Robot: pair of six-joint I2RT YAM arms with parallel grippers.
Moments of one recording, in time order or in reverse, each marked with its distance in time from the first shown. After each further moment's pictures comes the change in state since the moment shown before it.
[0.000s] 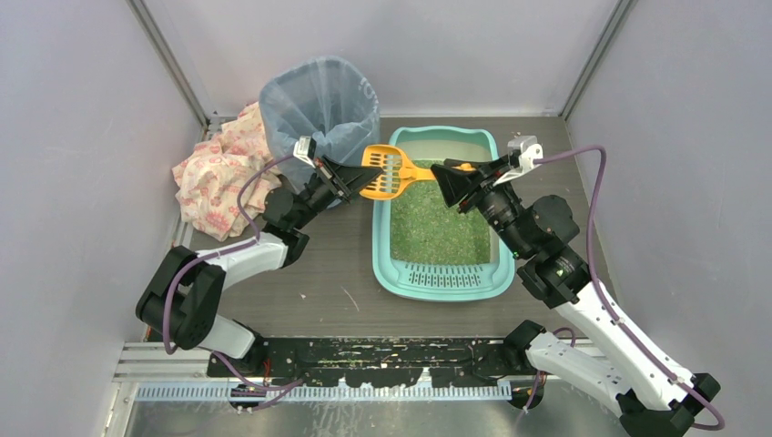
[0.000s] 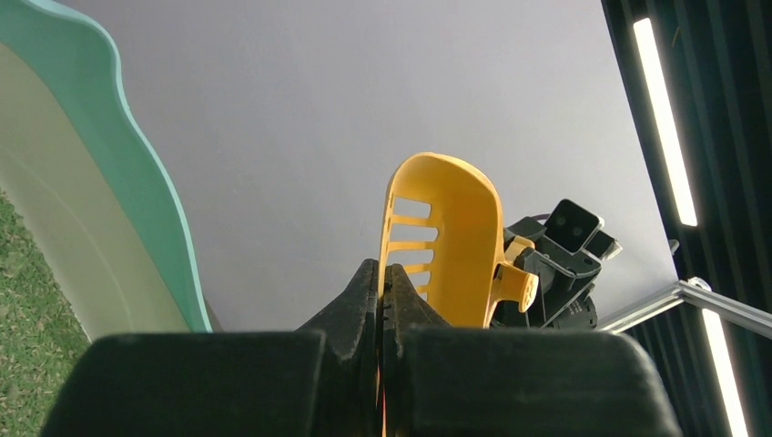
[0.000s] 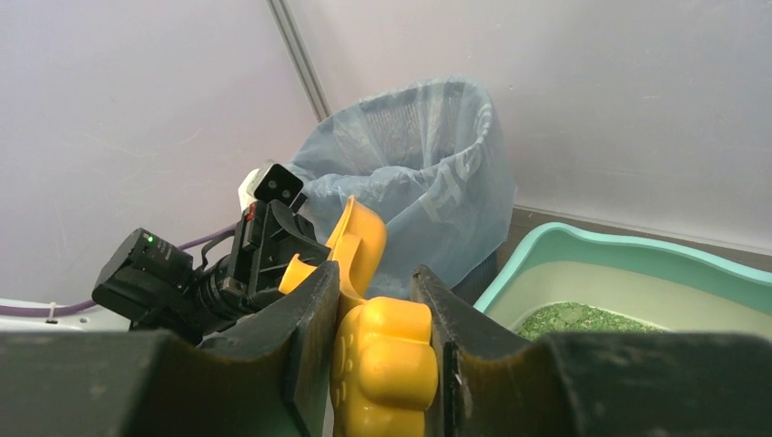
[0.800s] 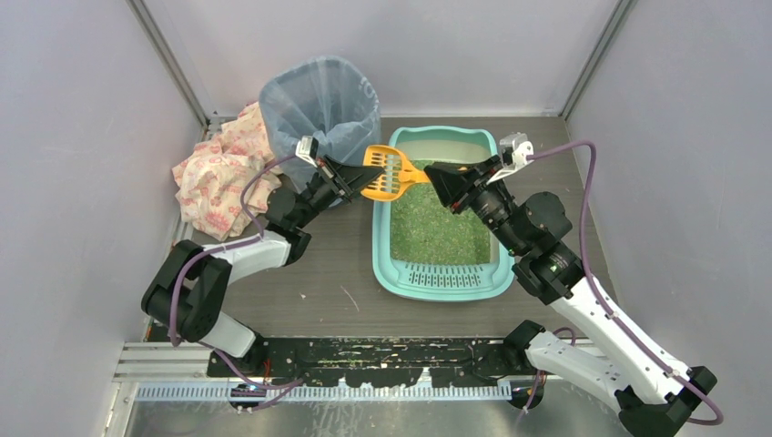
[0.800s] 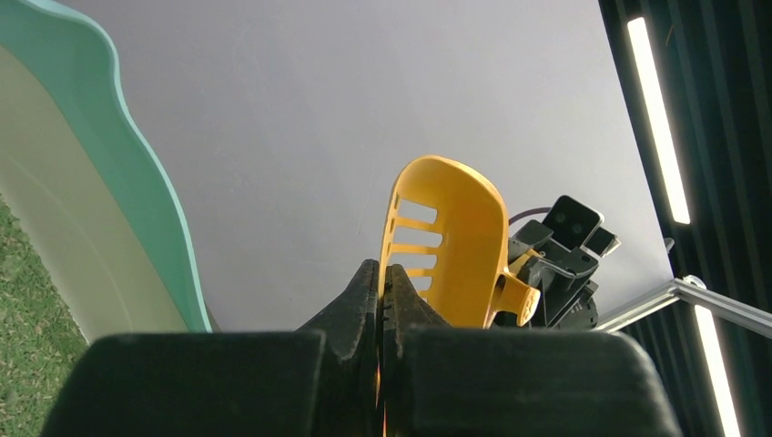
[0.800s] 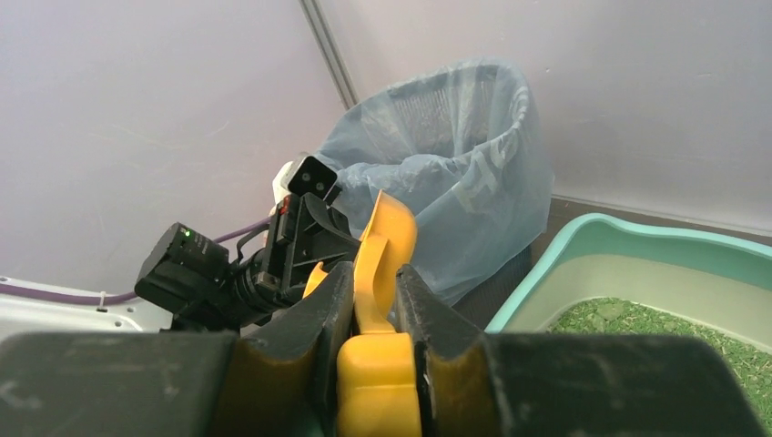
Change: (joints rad) left arm 0.004 0.043 0.008 0.042 0.004 -0.014; right arm 0.004 0.029 -0.005 0.026 -0.050 0.055
